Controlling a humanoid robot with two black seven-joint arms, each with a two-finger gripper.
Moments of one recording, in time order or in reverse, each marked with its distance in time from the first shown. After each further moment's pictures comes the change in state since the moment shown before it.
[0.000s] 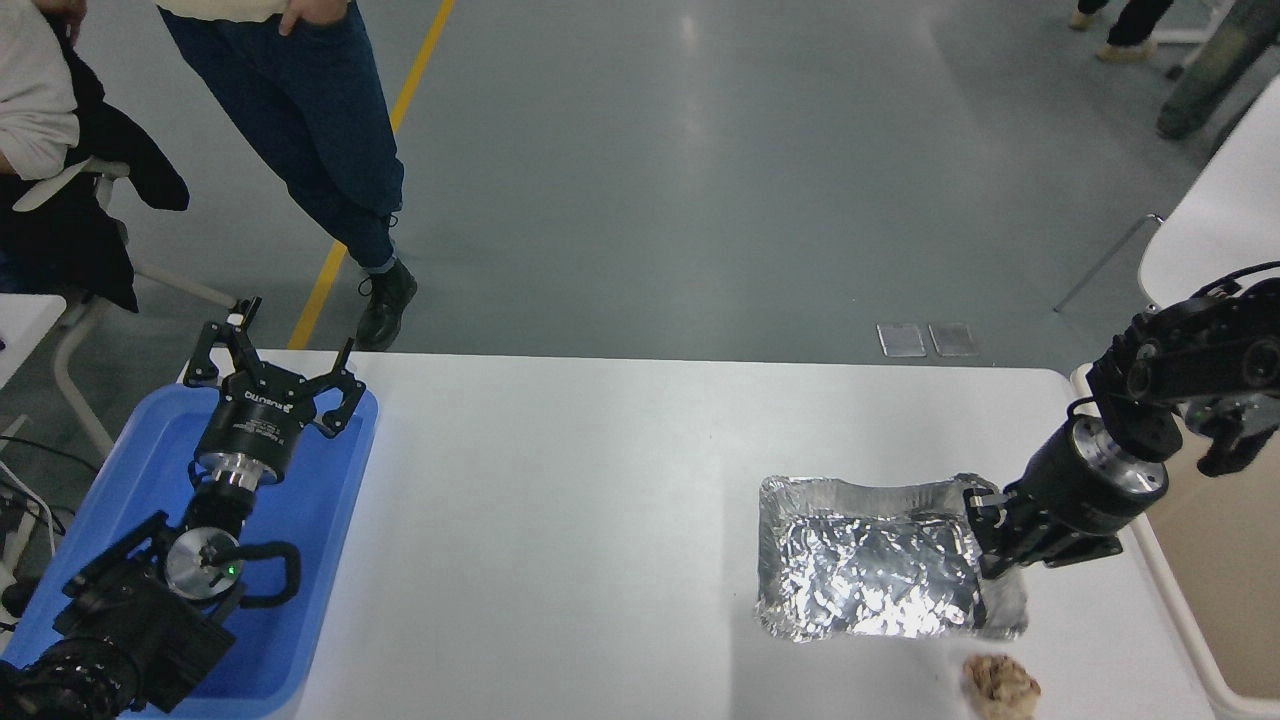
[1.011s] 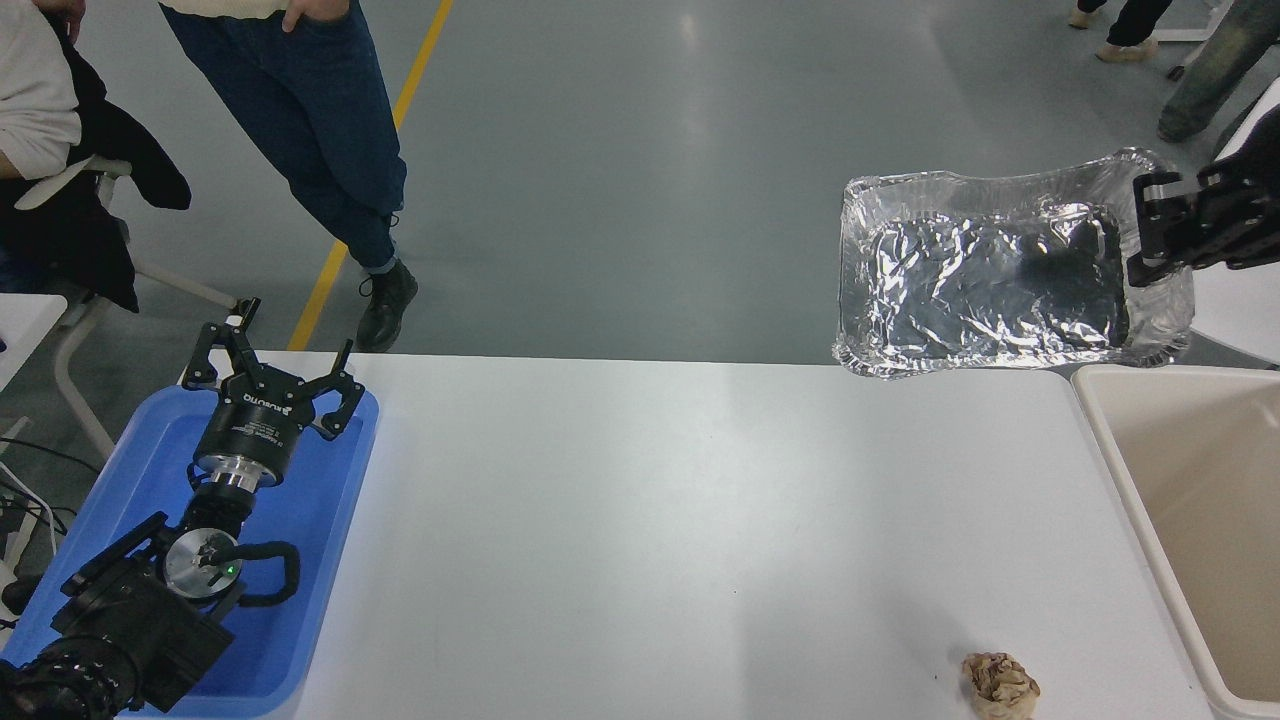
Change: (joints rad) left arm 0.001 0.002 0.000 0.000 -0.001 0.000 -0.001; right arm 0.553 -0.127 -0.200 -0.003 -0.056 0.069 0.000
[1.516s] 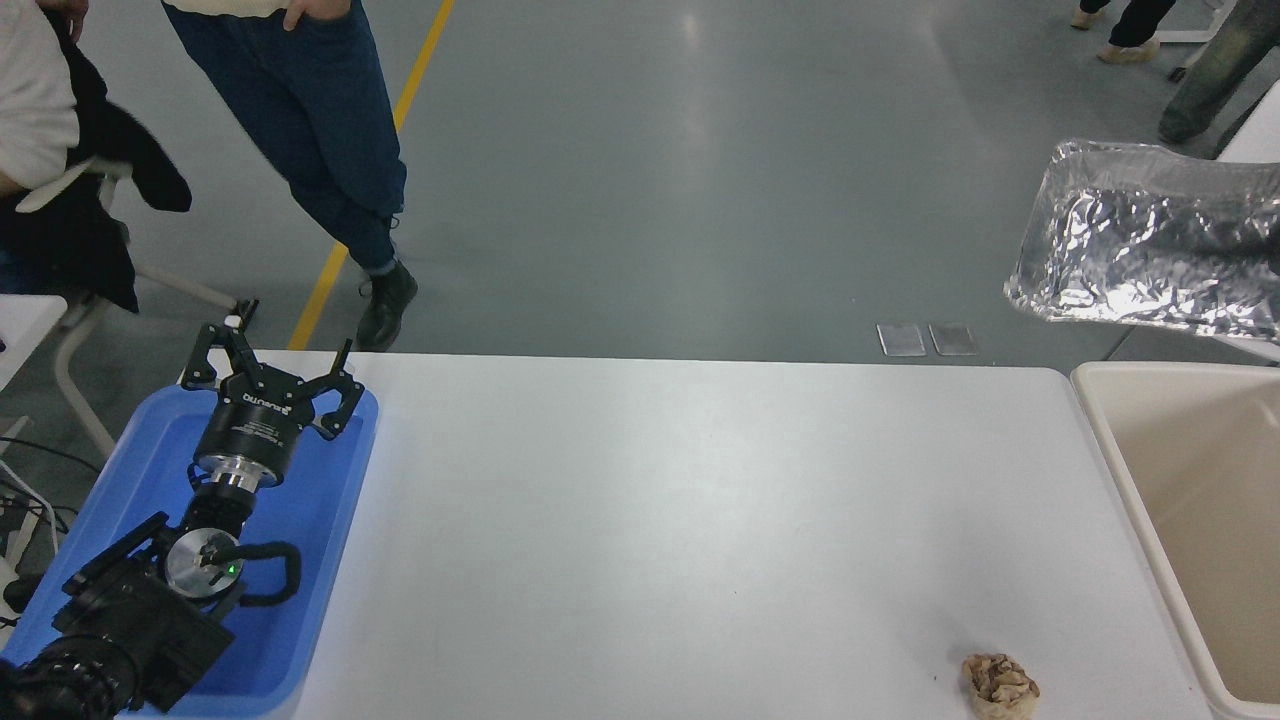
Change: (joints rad) left arm 0.000 0.000 0.000 0.000 0.000 0.000 0.000; right arm -0.382 -0.264 0.021 -0.448 -0.020 0.000 0.000
